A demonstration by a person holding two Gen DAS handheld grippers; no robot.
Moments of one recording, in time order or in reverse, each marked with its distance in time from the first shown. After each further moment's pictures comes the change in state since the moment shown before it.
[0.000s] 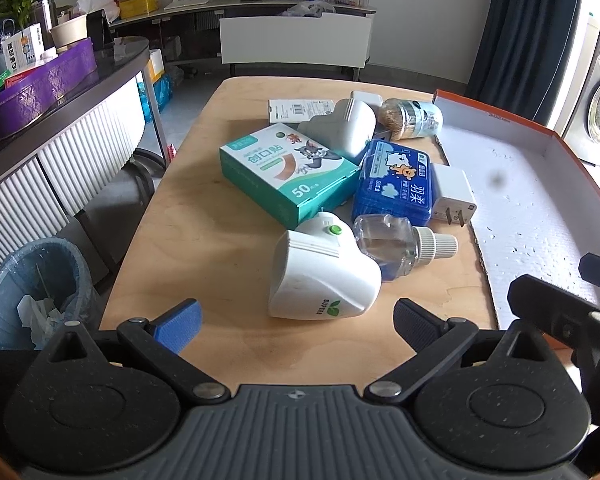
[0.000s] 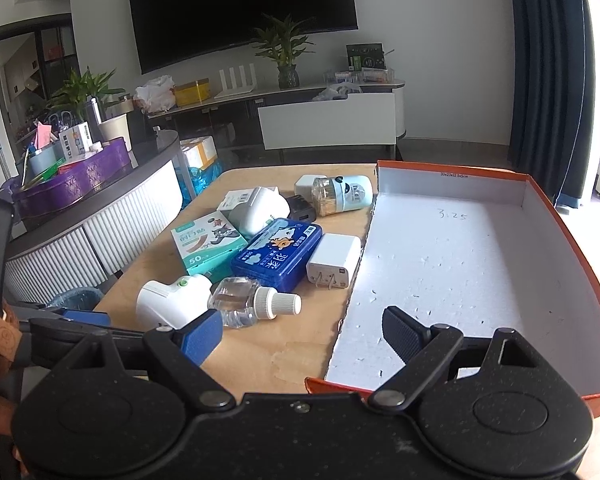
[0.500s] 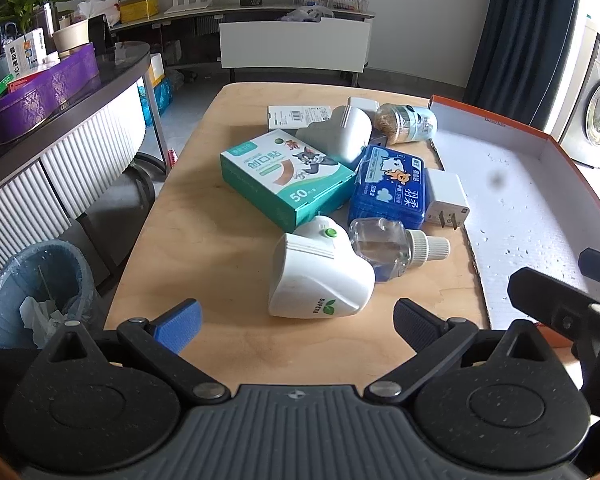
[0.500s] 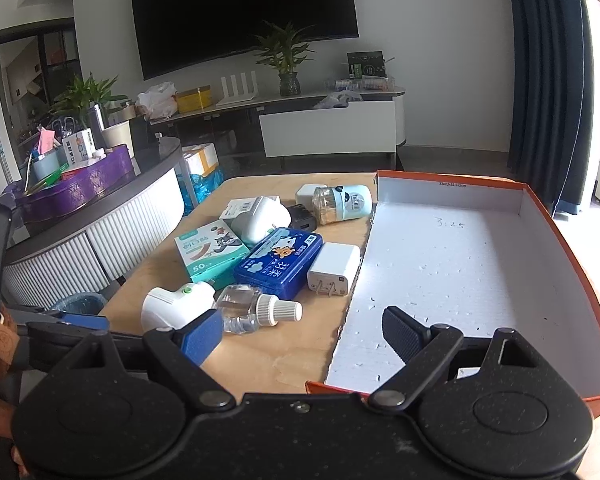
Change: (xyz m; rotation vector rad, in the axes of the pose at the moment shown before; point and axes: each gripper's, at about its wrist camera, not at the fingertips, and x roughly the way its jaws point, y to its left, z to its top) left arm -0.007 -0.002 0.000 0.003 -0.011 -0.003; right arm -0.009 0.000 0.005 0.009 -0.019 0.010
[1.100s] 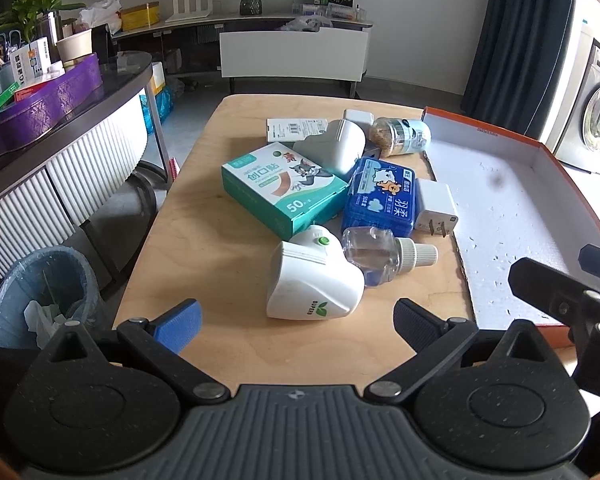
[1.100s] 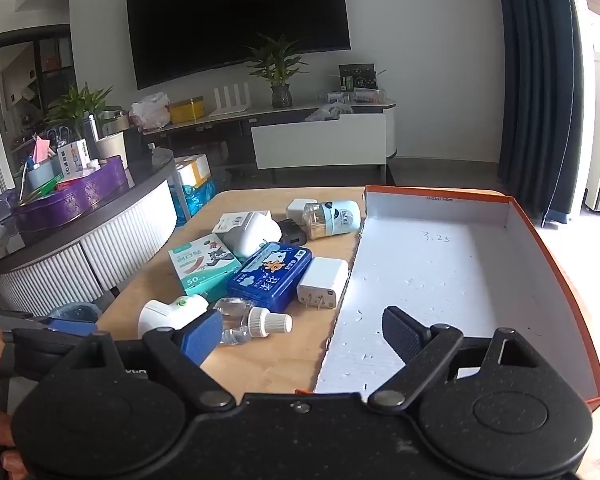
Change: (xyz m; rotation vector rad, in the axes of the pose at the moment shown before) left arm -0.014 -0.002 0.000 -0.001 -0.025 -0.002; right arm -0.011 -0.001 0.000 0.008 -0.035 -0.024
